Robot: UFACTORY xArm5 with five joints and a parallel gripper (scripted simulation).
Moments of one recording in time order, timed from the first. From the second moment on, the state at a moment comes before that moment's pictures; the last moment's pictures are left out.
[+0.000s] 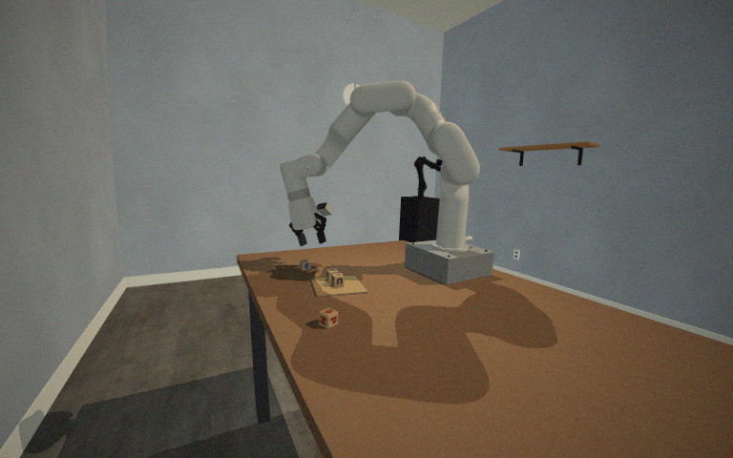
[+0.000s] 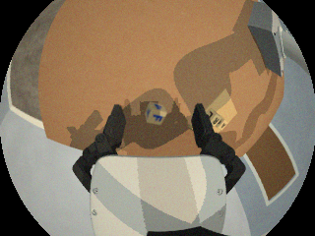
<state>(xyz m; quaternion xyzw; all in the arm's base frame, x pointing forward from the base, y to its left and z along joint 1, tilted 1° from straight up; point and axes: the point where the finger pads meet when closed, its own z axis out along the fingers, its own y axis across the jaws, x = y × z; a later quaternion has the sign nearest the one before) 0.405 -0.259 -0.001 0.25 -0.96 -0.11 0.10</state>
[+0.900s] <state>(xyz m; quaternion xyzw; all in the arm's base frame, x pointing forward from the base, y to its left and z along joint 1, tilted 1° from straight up) 0.432 -0.240 0.047 0.10 -0.99 -0.03 0.04</state>
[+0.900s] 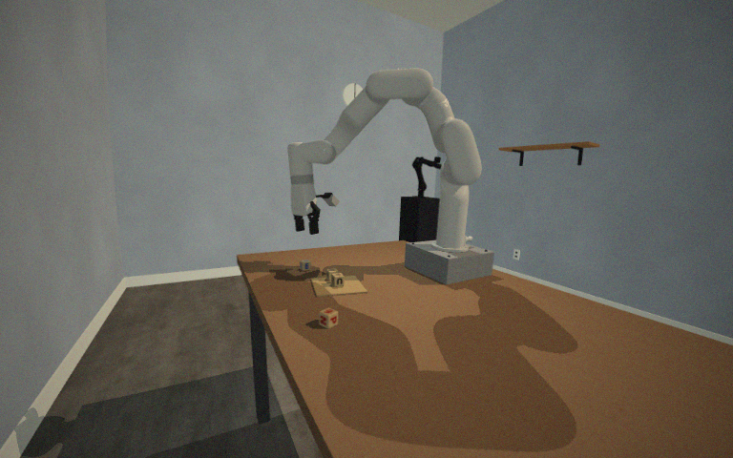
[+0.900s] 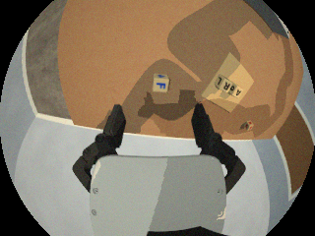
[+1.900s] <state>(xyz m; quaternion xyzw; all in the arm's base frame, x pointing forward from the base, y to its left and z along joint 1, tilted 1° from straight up) 0.440 -0.231 0.065 0.06 -1.00 0.00 0.01</state>
